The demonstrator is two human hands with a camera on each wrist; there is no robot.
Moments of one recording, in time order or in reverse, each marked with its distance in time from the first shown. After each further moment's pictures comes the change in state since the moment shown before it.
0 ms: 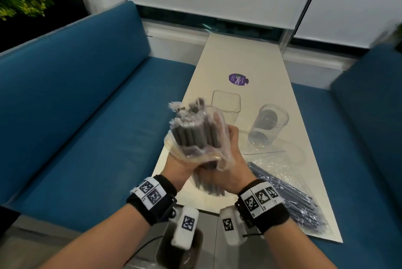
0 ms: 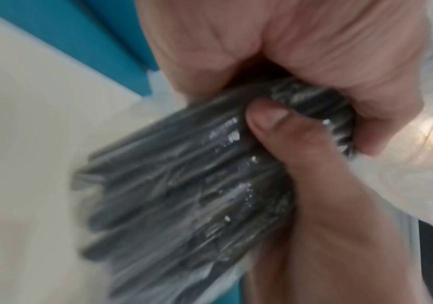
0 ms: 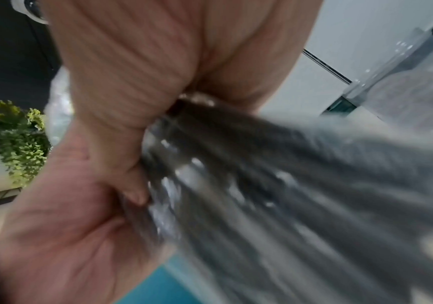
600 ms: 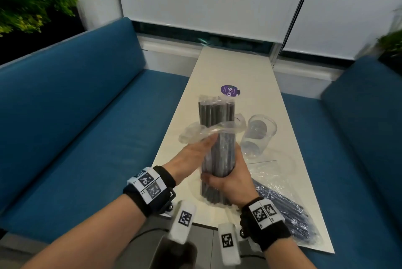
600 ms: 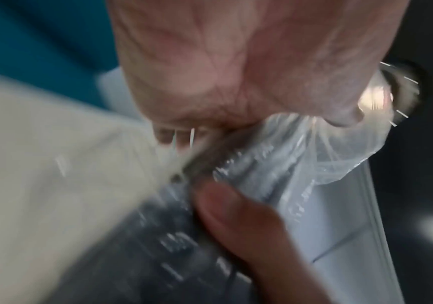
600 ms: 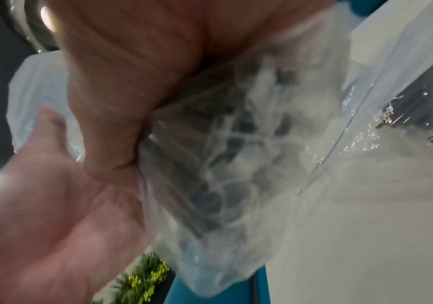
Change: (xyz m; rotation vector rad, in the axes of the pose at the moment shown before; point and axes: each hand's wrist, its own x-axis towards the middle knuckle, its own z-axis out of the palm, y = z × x) left_hand 0.001 0.056 0.041 0.210 -0.475 -0.118; right_hand 0.023 0.025 -0.015 0.403 -0.067 -0.009
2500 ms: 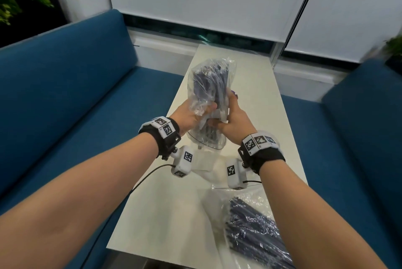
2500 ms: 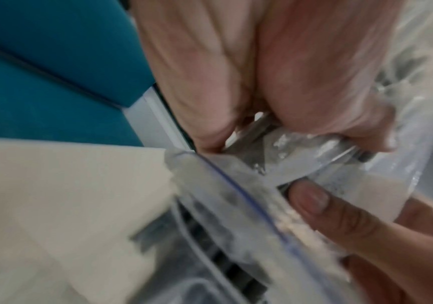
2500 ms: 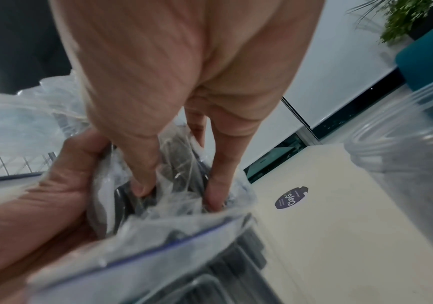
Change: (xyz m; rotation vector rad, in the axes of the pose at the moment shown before) left_hand 0.210 0.001 -0.067 0.188 0.062 0.179; right_hand 0.220 -0.026 -0.053 -0.411 -0.119 -0.102
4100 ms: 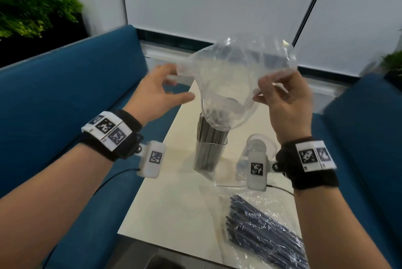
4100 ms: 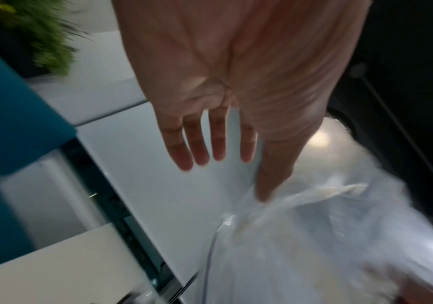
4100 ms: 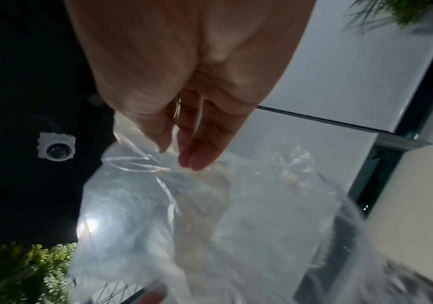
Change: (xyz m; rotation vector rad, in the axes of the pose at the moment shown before) left_hand -0.104 0.112 -0.059 0.450 0.350 0.142; right_hand -0.090 -0.095 -0.081 0.441 0.490 -0.390
